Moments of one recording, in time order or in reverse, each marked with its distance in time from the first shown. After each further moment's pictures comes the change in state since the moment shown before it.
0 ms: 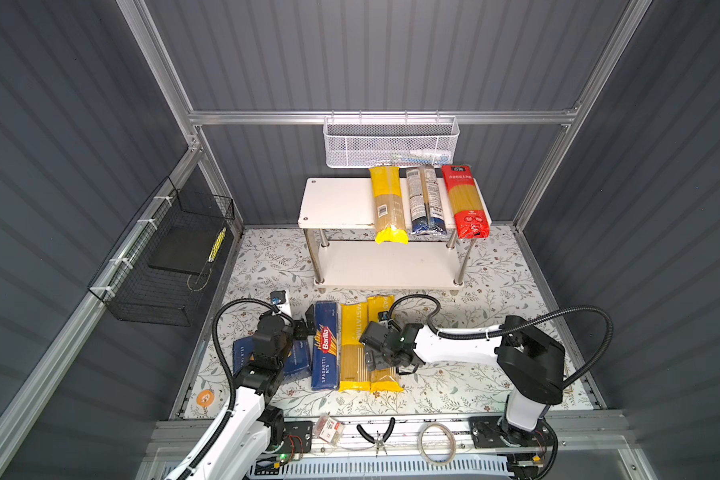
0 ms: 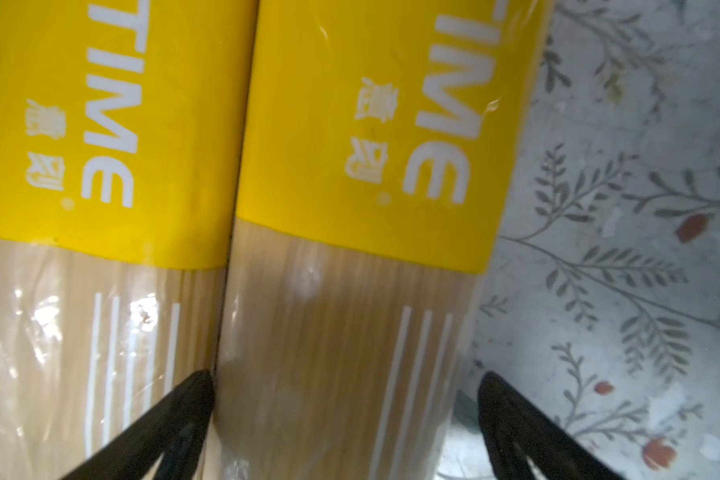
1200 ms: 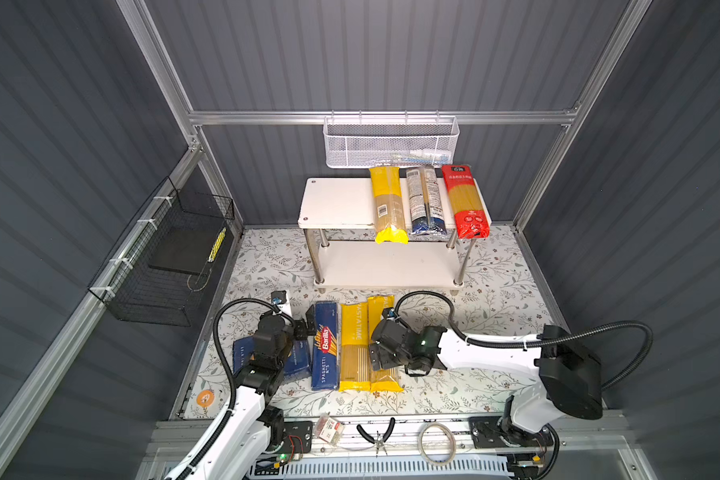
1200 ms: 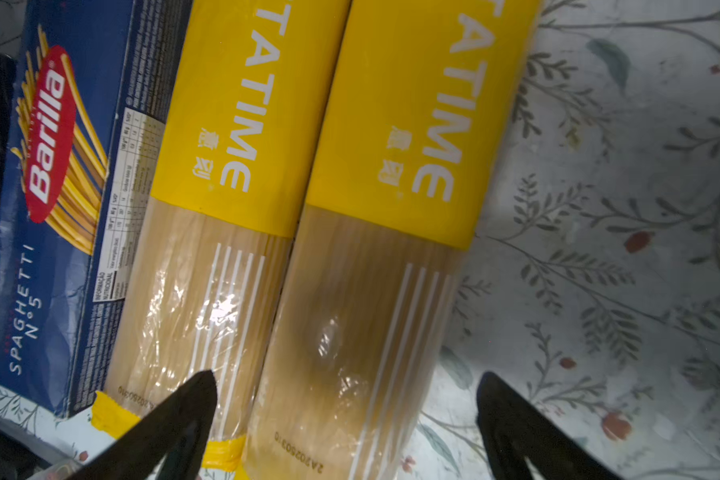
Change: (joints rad) left arm 0.000 0.009 0.001 0.000 0.004 0.003; right arm 0.000 -0.181 -0.095 0.084 -0.025 -0.072
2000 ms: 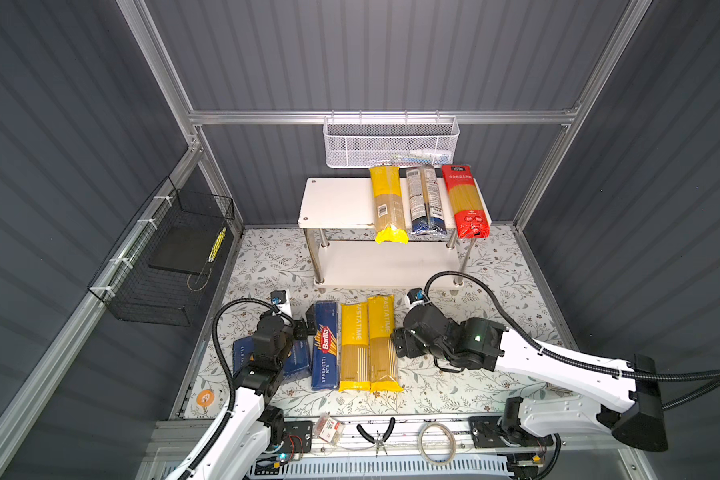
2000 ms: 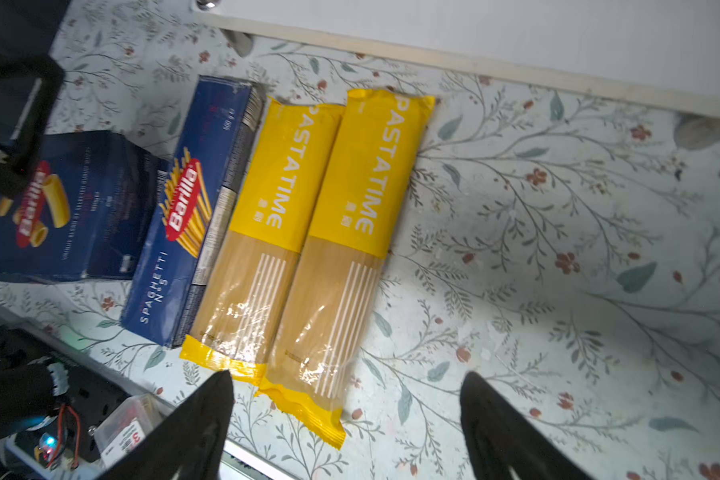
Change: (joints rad) left arm 0.000 -0.012 0.000 0.000 0.004 0.000; right arm -0.009 -0.363 0.047 -0.291 0.119 -0.022
